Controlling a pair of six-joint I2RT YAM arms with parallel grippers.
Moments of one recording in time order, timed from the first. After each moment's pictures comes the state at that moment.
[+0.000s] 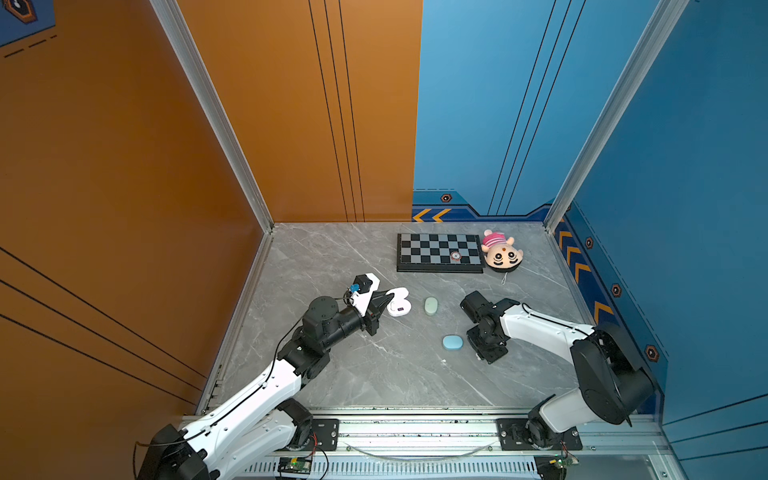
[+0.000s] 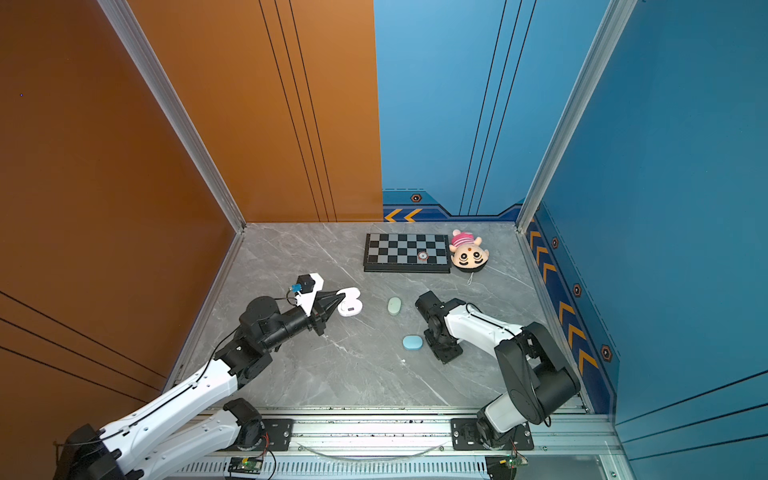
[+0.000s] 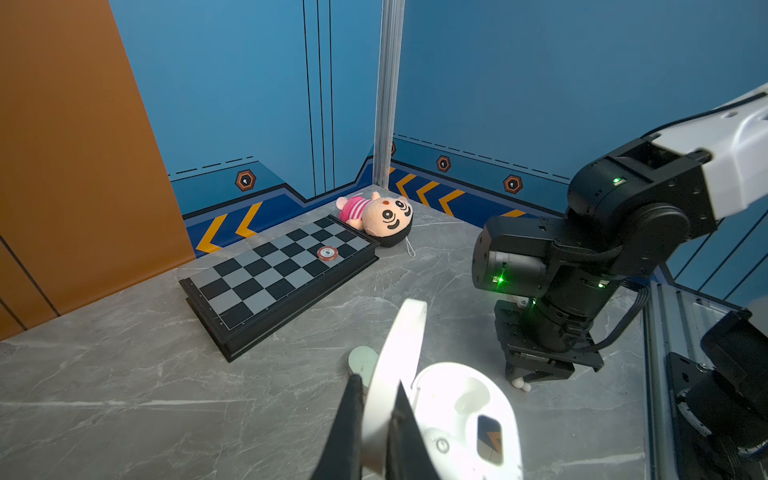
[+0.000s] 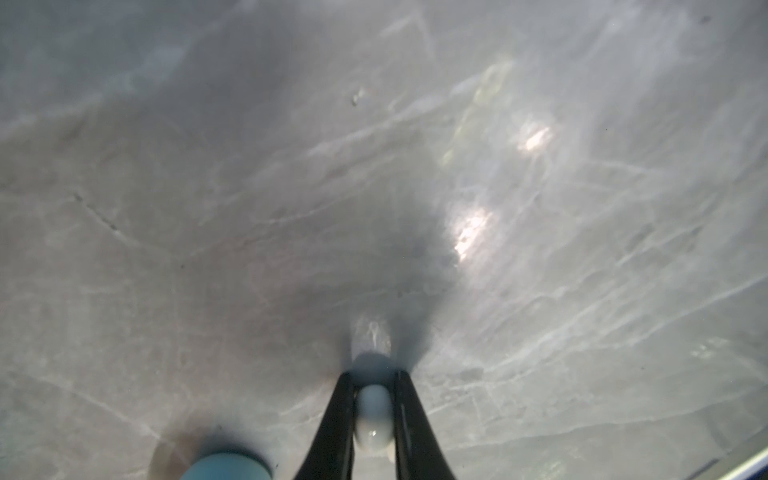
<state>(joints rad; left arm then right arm) -0.59 0.90 0.53 0.29 0.28 -0.05 0.52 1.53 0.82 -0.83 0.06 1.56</state>
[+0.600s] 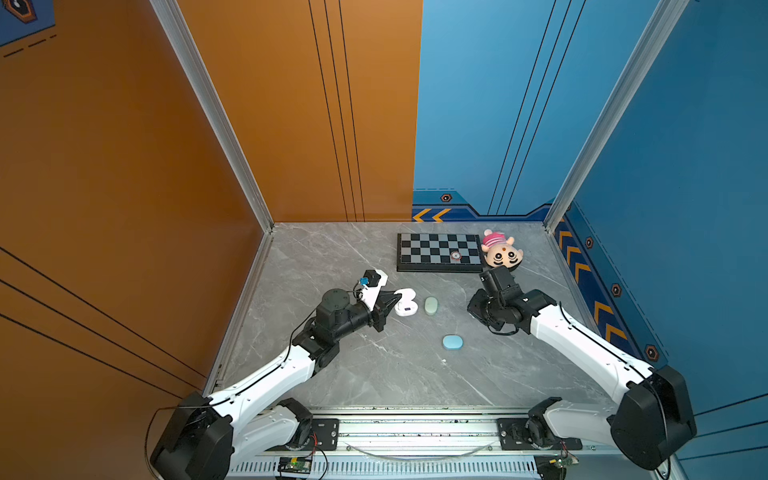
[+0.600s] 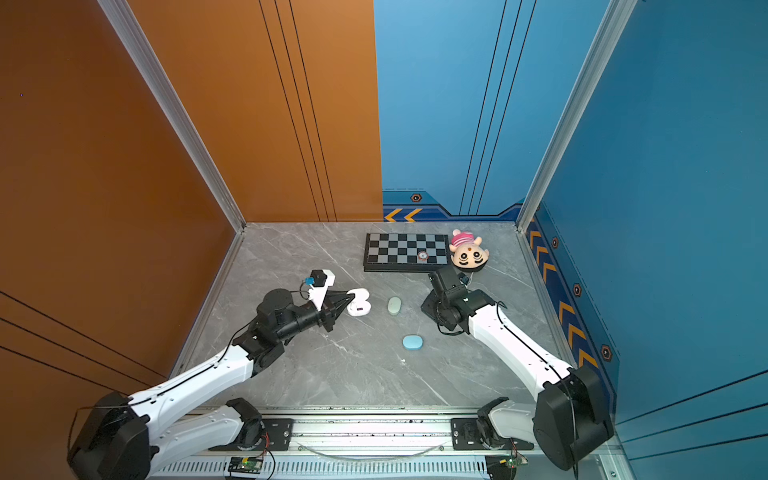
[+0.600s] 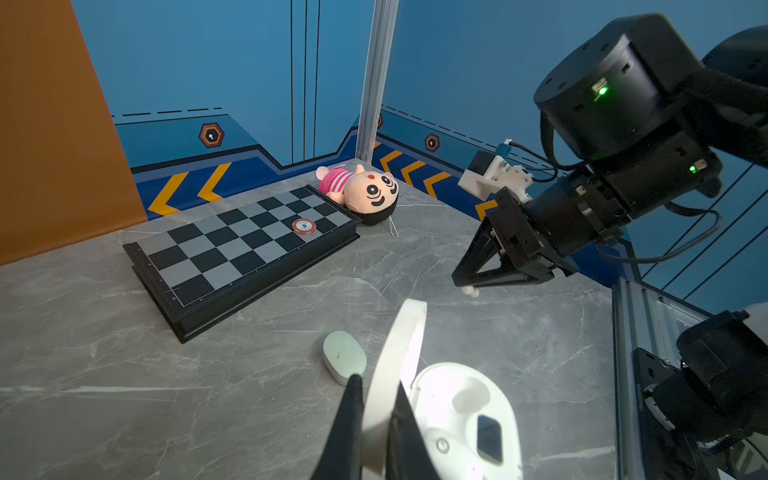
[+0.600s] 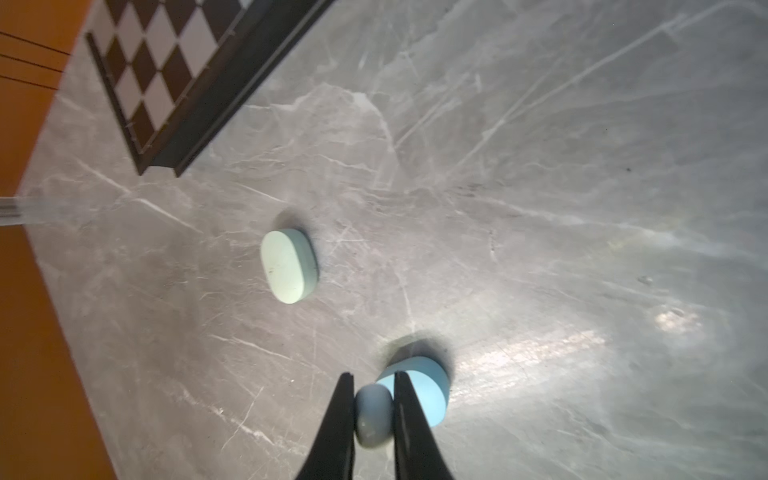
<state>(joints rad) -0.57 1.10 0.55 0.40 0.37 -0.14 0.44 1.26 0.94 -0.65 -0.03 1.00</state>
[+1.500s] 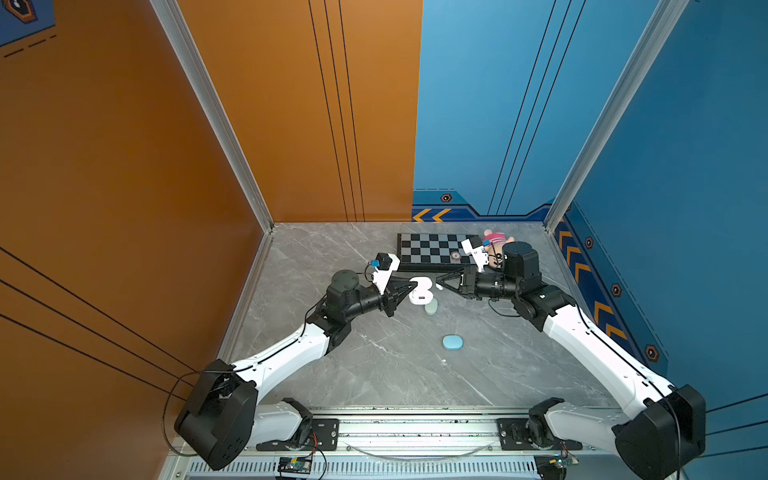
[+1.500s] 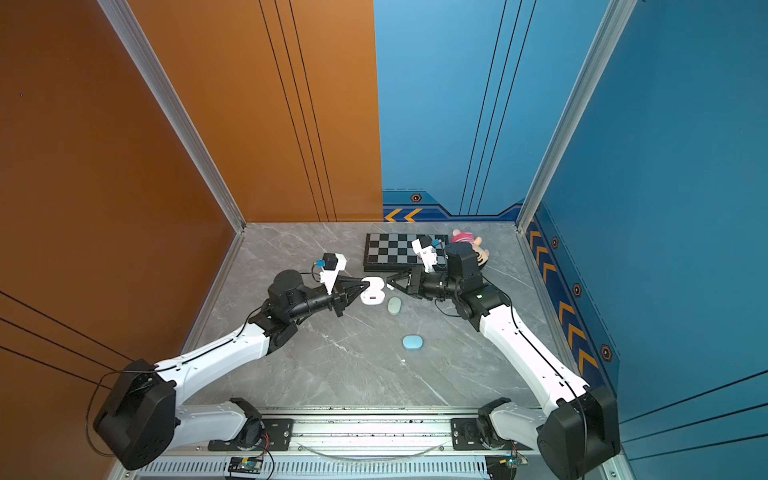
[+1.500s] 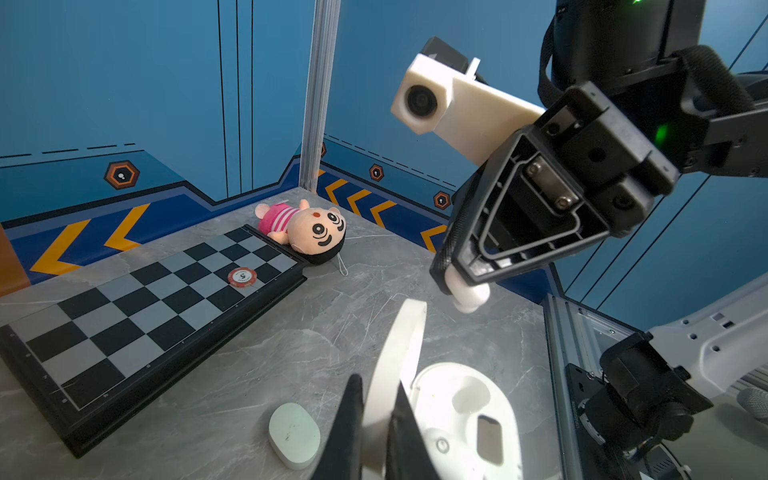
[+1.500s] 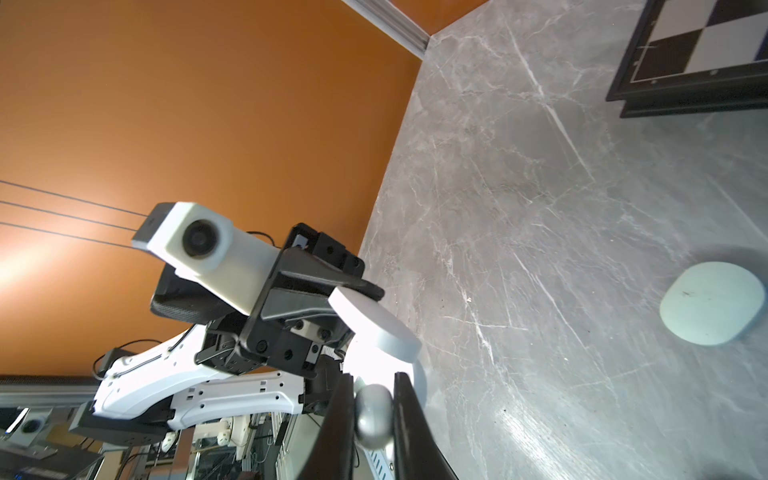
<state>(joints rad) -0.55 1.28 0.71 0.50 0.57 -0.21 0.39 1.21 1.02 -0.23 -0.81 0.75</state>
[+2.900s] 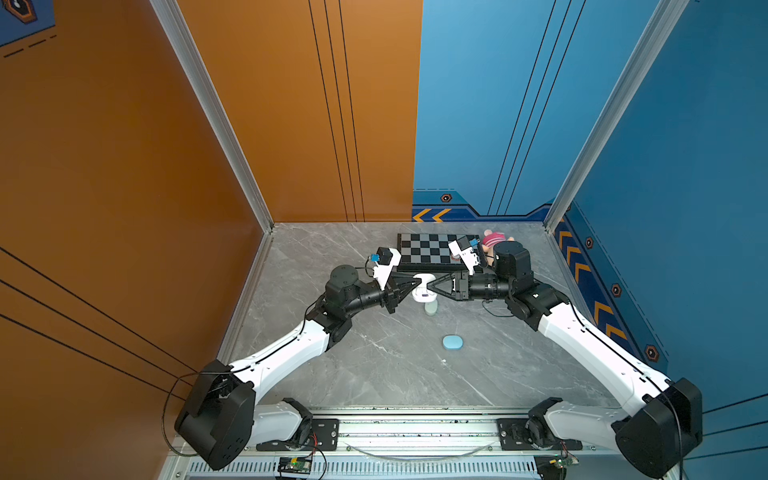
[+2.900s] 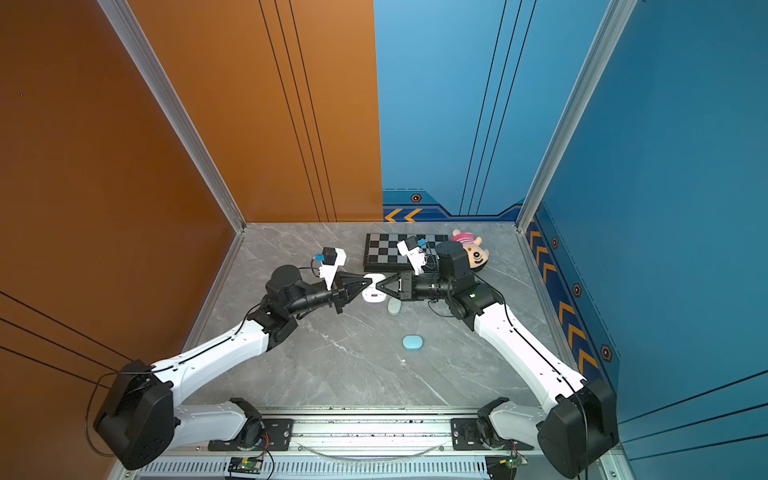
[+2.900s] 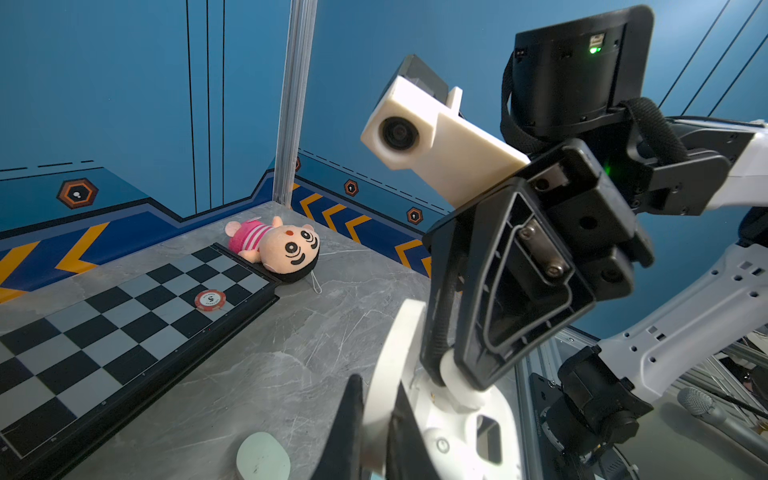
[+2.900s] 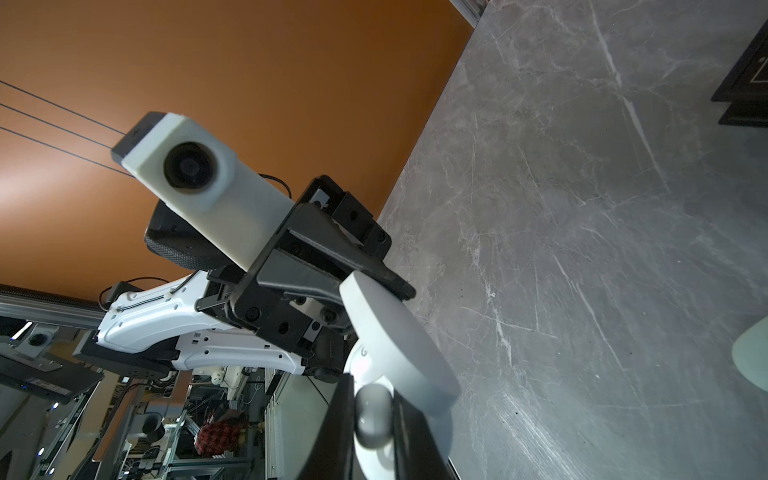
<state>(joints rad) -0.56 1.28 0.76 0.50 0.63 -0.26 0.46 1.24 1.05 -0.24 -0.84 0.65</state>
